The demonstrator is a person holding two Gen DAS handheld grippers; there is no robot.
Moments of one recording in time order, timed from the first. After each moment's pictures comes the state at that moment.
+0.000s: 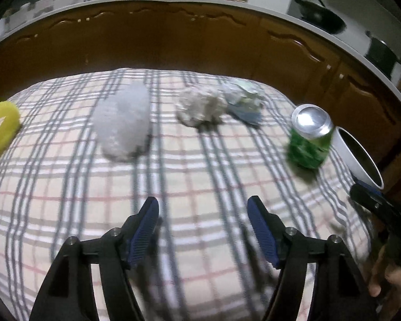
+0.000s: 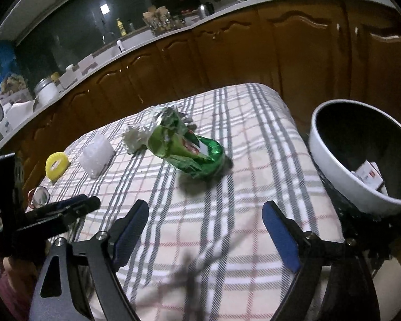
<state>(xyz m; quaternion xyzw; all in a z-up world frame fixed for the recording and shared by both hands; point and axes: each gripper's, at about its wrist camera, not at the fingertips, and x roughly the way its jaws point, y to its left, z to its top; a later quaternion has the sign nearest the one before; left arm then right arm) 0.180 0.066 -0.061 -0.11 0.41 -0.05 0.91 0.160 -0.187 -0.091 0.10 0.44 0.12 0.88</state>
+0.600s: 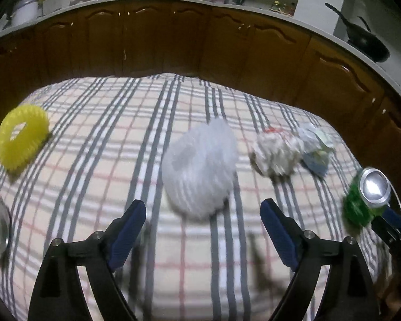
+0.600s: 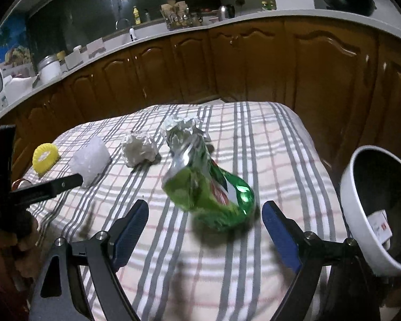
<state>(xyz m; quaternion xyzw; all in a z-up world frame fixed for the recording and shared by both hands) 0.241 0.118 -0.062 -0.13 0.40 0.05 0.90 0.211 -0.143 -0.091 0.02 0.43 0.13 0.89</state>
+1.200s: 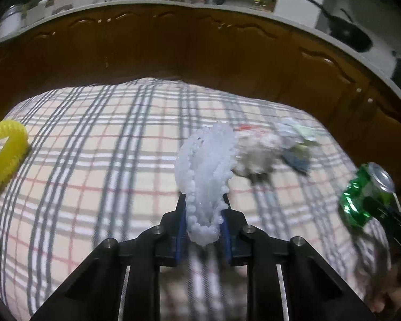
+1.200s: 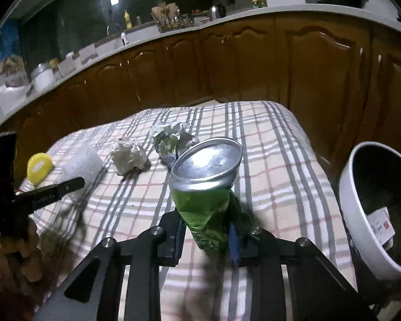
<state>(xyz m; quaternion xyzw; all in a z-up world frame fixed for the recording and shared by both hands) 0.244 0.090 -0.065 -0.12 0.39 -0.02 0.91 0.212 -0.162 -0.093 0.05 0.43 0.12 0.89</state>
